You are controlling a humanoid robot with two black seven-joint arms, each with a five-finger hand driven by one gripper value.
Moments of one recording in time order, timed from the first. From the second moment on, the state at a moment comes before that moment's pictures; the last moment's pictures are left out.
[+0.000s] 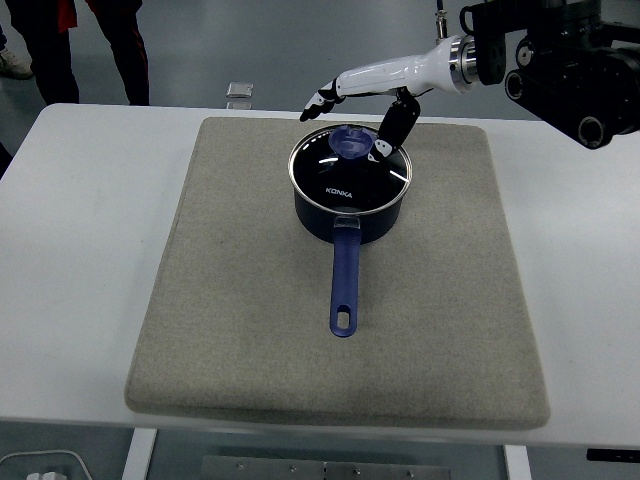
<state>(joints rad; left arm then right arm) -0.06 0.00 -0.13 -0.15 0.08 -0.05 -0.03 1.62 -0.13 -0.32 0.61 -1.04 0.39 0.61</state>
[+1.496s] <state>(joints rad) -0.06 0.00 -0.13 -0.15 0.08 -0.05 -0.03 1.55 -0.12 -0.33 0.60 -1.12 0.21 0.61</state>
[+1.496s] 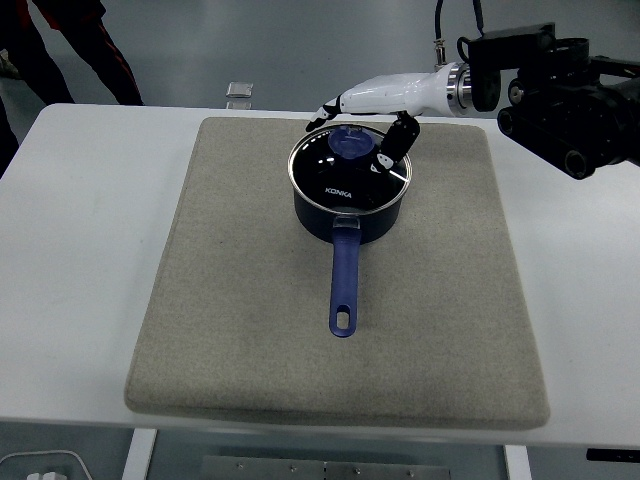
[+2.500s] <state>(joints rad) -0.06 0.00 -0.13 -0.15 0.08 -0.05 -0.03 1.54 -0.11 -0.34 0.57 -1.14 0.18 0.61</state>
